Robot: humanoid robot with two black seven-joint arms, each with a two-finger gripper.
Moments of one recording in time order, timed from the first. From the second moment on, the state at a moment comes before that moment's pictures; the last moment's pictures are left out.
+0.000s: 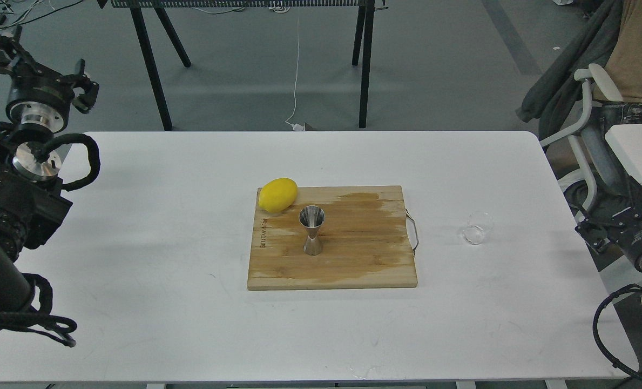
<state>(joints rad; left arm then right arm) -1.04 0.19 -0.33 0.08 -0.58 -0.49 -0.26 0.34 -0.59 1.02 0.64 0.30 0.49 -0.05</state>
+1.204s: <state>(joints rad) -0.68 0.48 -0.46 -0.54 -0.59 -0.49 -0.25 0.09 -0.41 1.04 0.95 0.73 0.33 -0.19</state>
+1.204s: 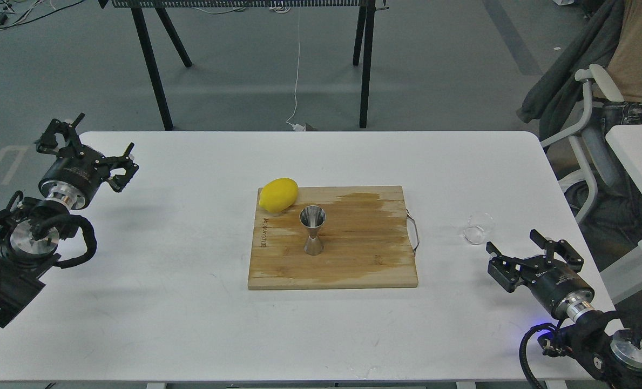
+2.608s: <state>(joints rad) -0.66 0.48 -0.46 -0.52 -0.59 -0.49 -0.25 0.26 -0.28 1.02 0.78 0.68 0.20 -0.14</state>
